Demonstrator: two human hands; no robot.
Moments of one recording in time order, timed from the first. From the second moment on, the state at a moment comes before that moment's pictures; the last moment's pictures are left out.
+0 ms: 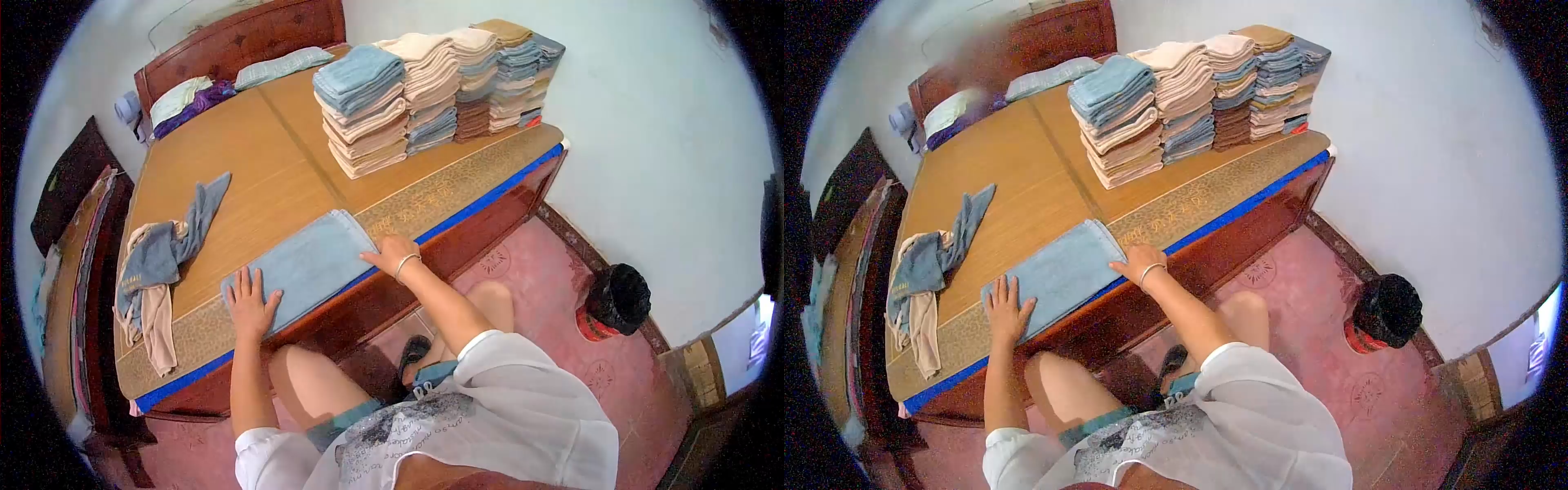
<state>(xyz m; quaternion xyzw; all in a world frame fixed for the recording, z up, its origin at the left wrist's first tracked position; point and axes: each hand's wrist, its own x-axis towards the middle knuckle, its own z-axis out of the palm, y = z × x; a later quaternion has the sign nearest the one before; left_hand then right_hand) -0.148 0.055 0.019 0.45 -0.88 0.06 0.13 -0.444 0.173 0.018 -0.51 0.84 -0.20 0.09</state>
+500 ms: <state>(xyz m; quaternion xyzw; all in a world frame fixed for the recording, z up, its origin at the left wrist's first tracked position) -0.153 0.054 0.018 0.45 -0.89 0.05 0.10 -0.457 0.170 -0.002 -0.51 0.77 -0.32 0.21</state>
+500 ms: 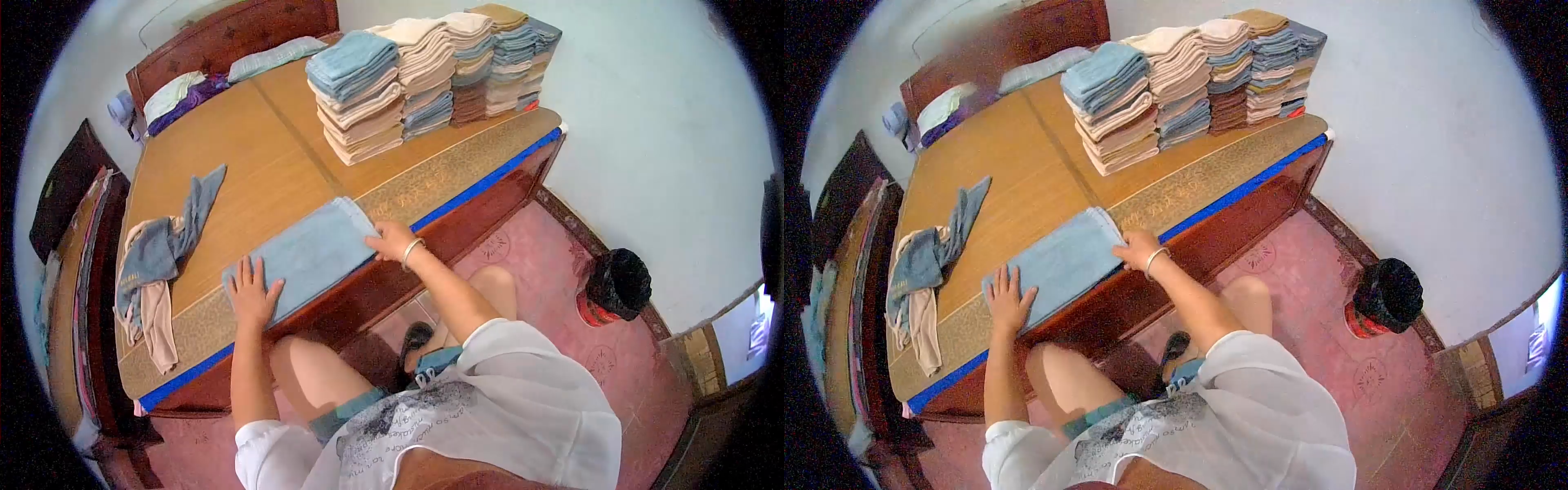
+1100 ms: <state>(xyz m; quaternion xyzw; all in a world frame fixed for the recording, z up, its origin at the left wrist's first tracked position) -0.245 0.069 0.033 0.45 -0.89 0.01 0.08 -0.497 0.154 0.027 -0.42 0.62 -0.61 0.24</state>
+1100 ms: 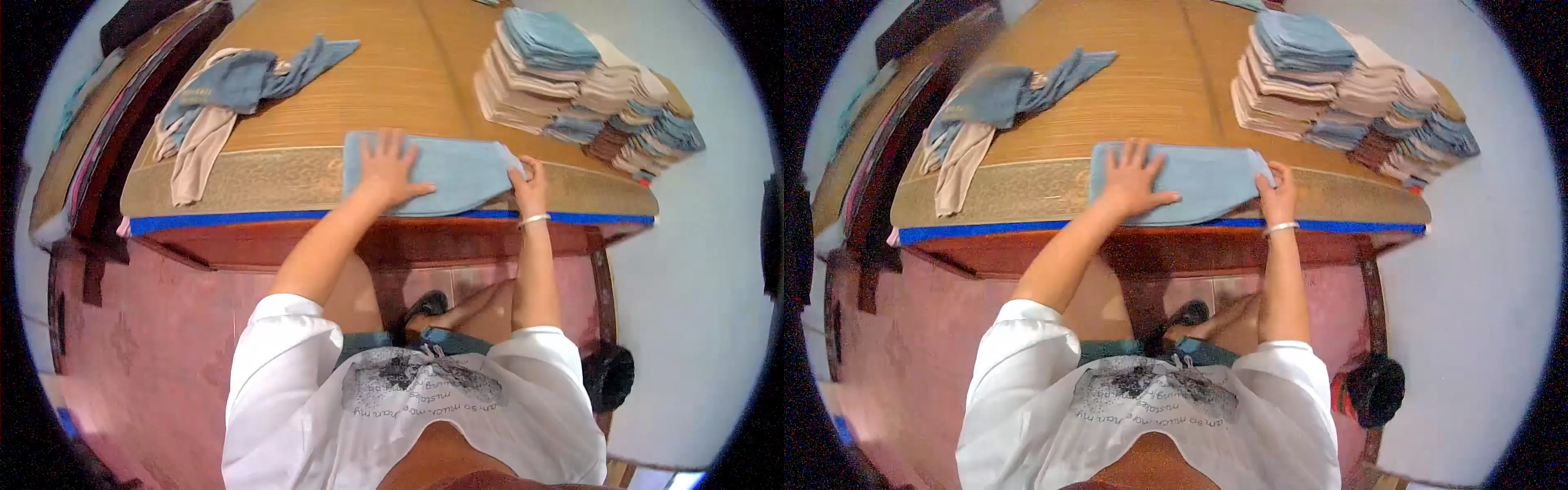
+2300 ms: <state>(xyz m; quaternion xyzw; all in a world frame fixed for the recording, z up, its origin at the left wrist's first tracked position) -0.160 0.045 0.025 0.53 -0.75 -0.21 0.33 -0.366 0.171 0.018 -0.66 0.71 -0.26 0.00</state>
